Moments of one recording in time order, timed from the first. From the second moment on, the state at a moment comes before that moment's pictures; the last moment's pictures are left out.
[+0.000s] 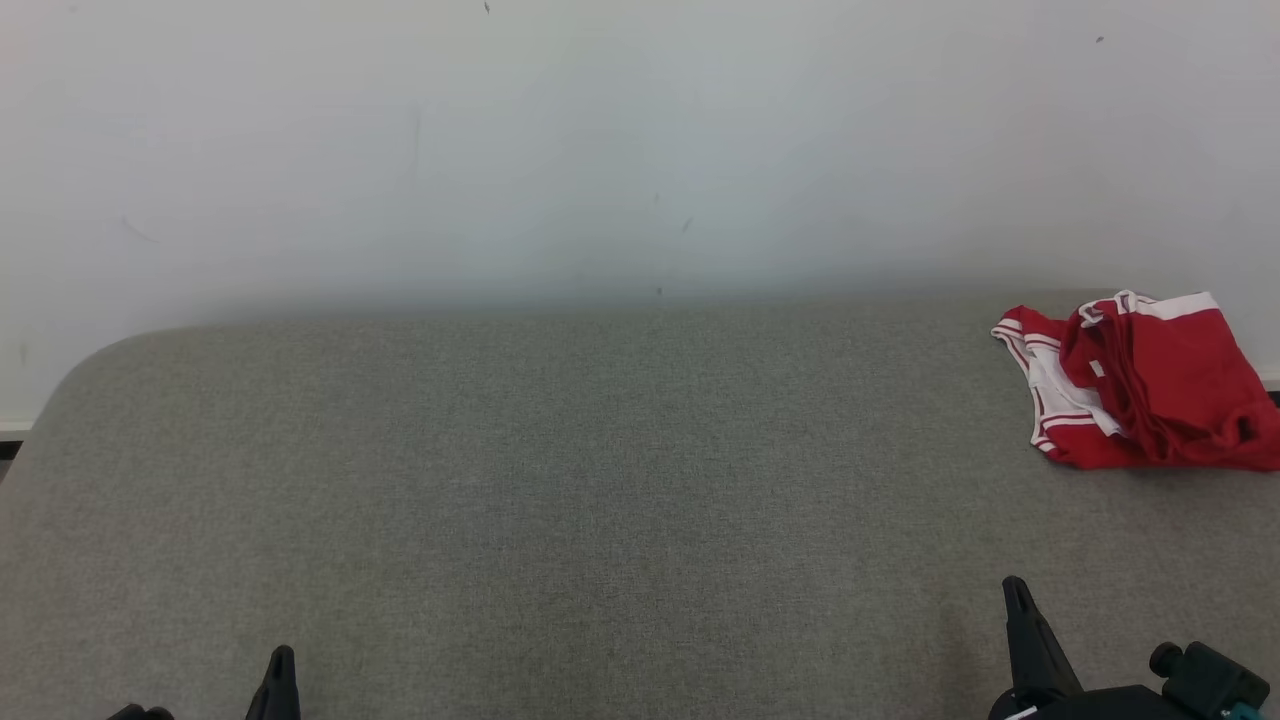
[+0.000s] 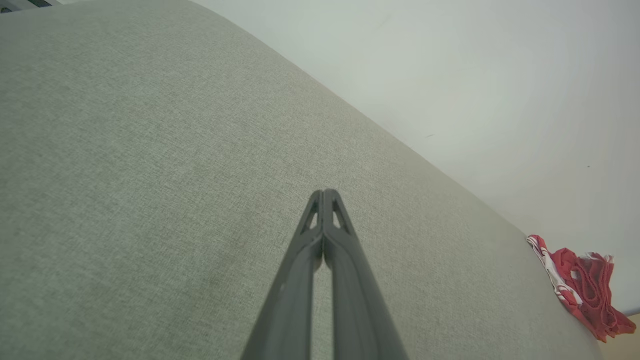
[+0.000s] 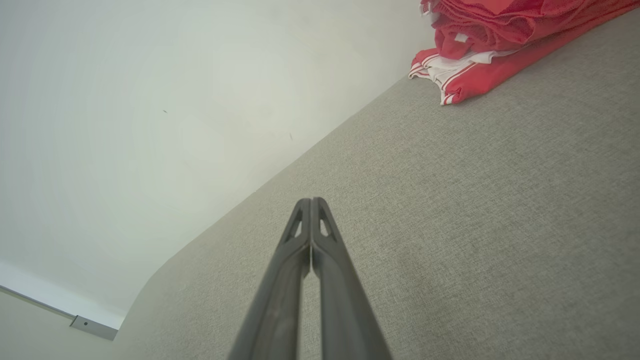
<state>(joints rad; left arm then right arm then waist) 0.05 0.26 -0.15 0.14 -0.89 0.14 -0.07 0.05 -0.05 -0.10 0.18 0.67 0.13 -0.03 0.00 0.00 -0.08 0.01</state>
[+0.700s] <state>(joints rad) 0.01 0.20 -0.07 0.17 -1.12 0.06 -0.02 0.00 -0.05 -0.10 0.20 0.96 0.13 0.01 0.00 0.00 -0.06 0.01</state>
